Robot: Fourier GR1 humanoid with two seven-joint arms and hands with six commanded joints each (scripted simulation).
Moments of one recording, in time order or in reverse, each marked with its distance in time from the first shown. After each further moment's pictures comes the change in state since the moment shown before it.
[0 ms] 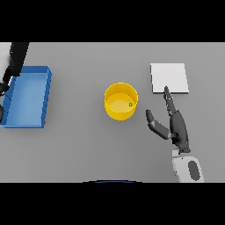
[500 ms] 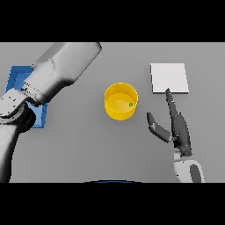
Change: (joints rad) left arm -0.032 -0.221 -0.418 -0.206 -0.473 -0.121 -0.208; right arm 0.042 -0.012 0.013 -0.038 0.042 -0.011 0.010
